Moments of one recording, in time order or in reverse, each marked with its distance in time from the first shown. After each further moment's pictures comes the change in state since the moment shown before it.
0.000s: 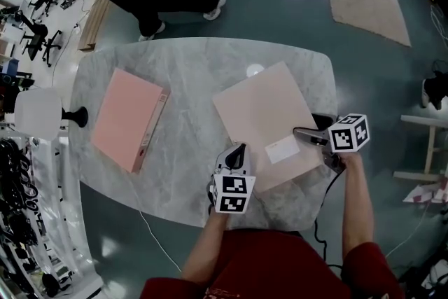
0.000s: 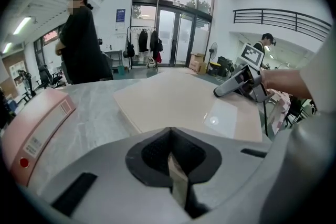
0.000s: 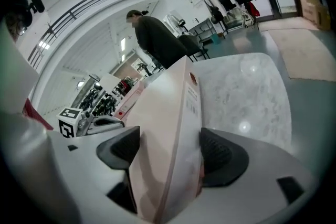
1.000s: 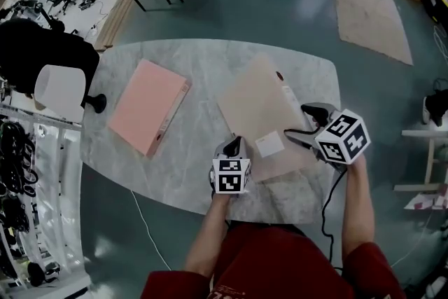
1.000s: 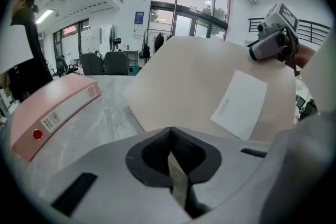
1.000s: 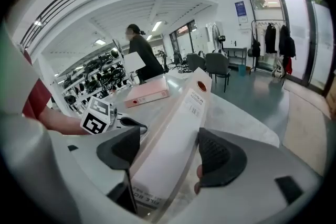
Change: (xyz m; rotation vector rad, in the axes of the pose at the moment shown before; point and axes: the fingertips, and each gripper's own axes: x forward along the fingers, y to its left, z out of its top) left arm -0.052 0.046 -0.030 -0.137 -0.024 0.111; right arm -0.027 0.168 0.040 -0.512 0.038 -0.106
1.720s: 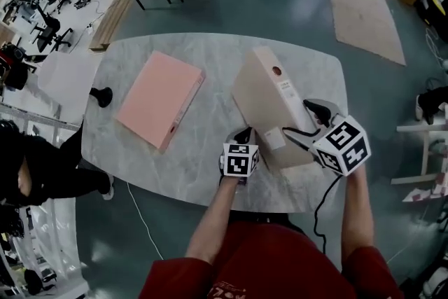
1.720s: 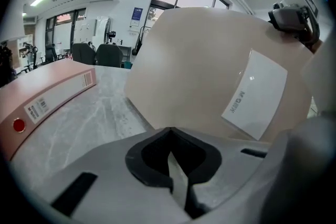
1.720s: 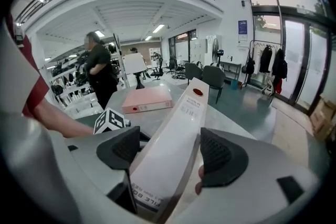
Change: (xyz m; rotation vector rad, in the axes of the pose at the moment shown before) left arm 0.005 0.031 -0.022 -0.034 -0.007 -0.151; right arm 0.013 0.085 0.049 -0.098 -0.050 -0.159
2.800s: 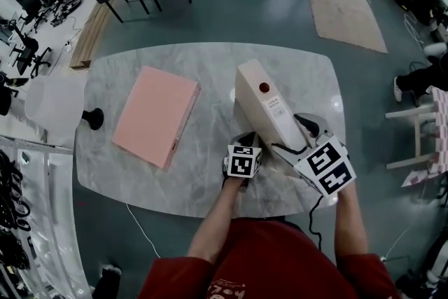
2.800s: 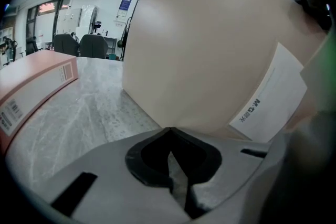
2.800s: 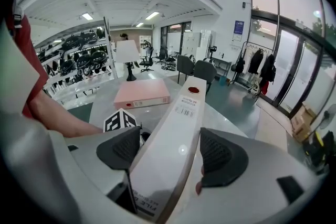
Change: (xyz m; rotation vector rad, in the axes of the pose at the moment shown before) left arm 0.026 0.012 -0.002 0.047 0.067 -0.164; right arm 0.032 0.042 0.023 -0.019 0.123 -0.168
